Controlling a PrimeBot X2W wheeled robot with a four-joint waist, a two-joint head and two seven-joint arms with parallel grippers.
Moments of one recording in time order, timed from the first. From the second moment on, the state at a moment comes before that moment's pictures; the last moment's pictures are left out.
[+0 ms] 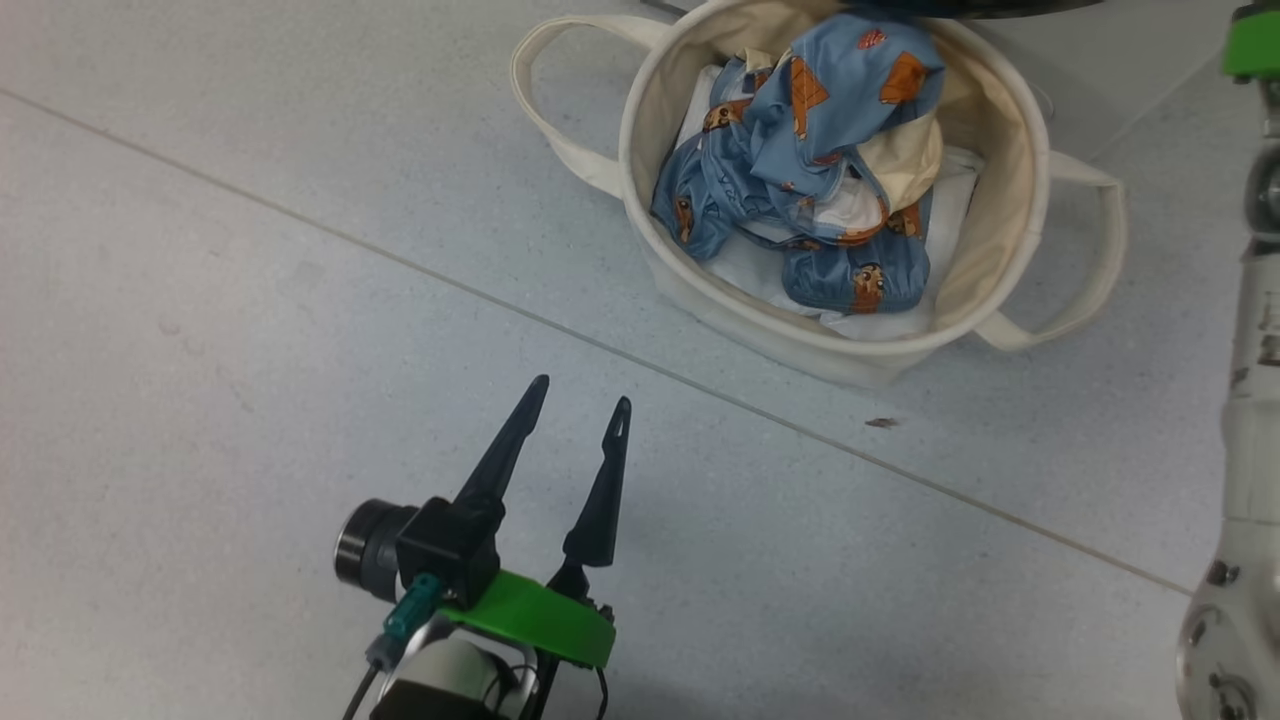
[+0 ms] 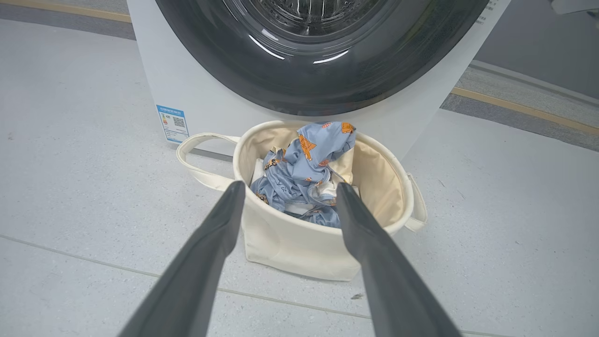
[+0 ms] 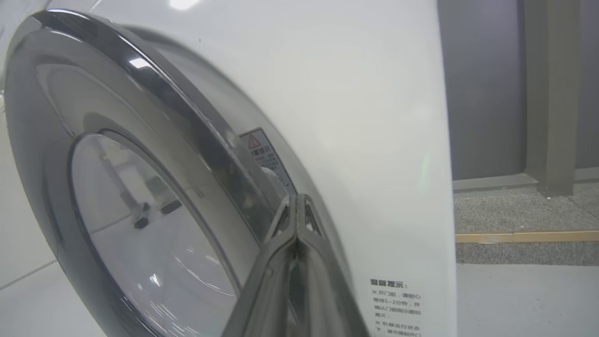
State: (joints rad) left arm -0.32 0.04 -0.45 0.20 -0.24 0.09 -0.25; right arm -0.99 -0.16 -0.19 0.42 0.17 0.13 -0.26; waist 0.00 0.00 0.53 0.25
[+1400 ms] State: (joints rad) left arm -0.33 0.04 -0.44 0.24 -0.27 0.11 -0.25; right arm -1.00 -0.13 -0.13 0.48 0.25 0.13 -0.26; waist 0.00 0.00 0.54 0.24
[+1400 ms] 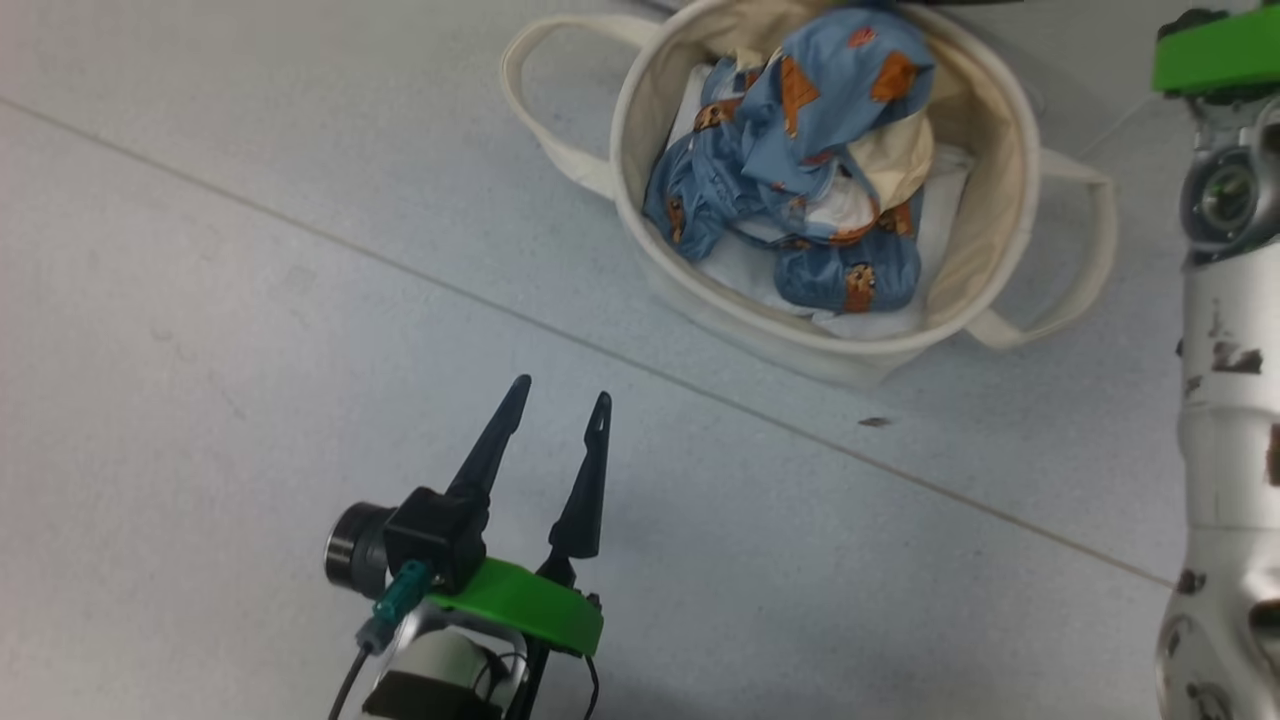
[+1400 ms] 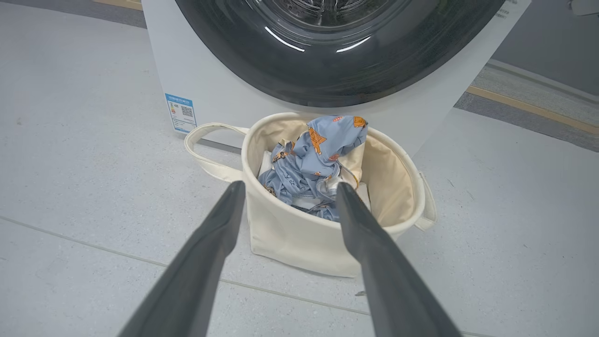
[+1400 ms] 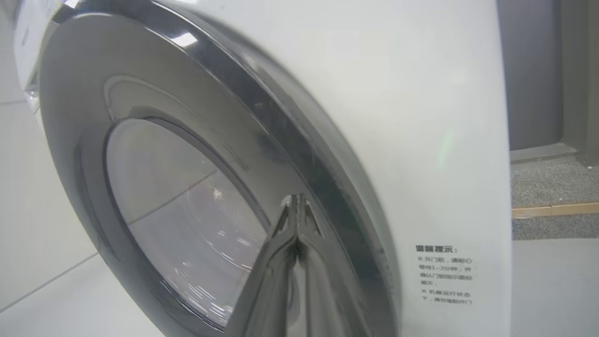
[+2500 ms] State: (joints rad) left arm -0.08 0.08 -0.20 0.01 -0.09 0.06 -0.26; right arm -0.18 -0.07 0.05 0.09 0.33 0.13 -0.26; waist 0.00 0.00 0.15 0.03
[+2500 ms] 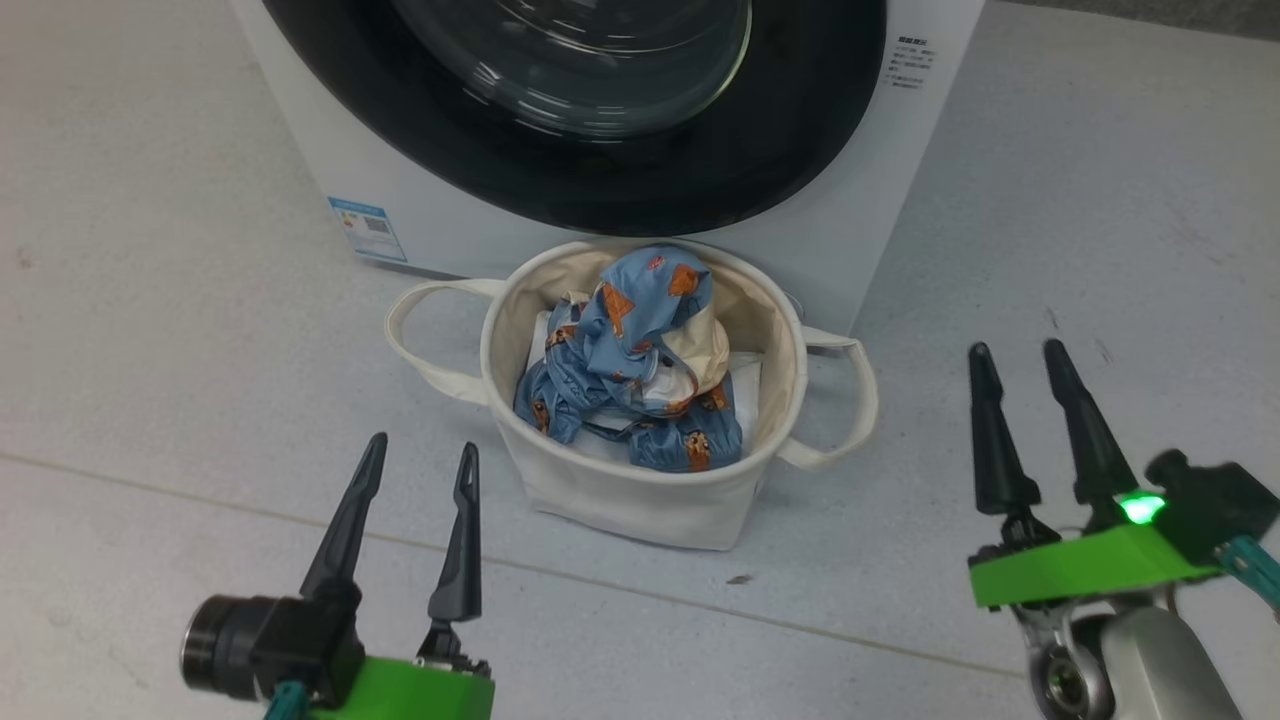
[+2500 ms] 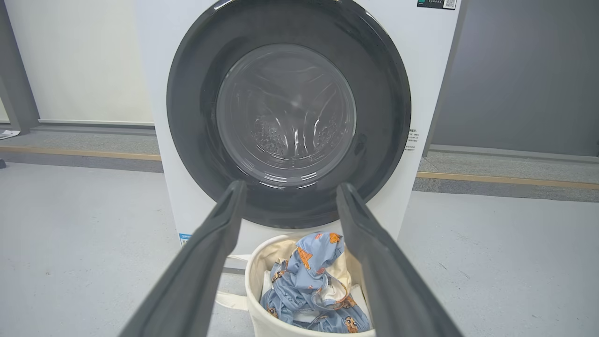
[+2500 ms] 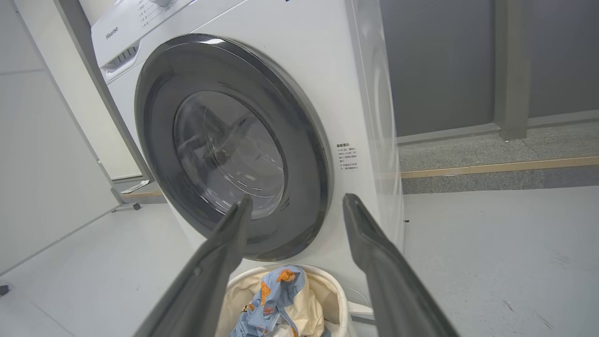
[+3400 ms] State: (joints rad) left arm -0.02 0.06 -0.17 0.06 -0.08 -0.03 -0.26; right arm -0.08 -0.05 -0.04 0.14 0.24 0.13 -0.26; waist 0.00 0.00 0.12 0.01
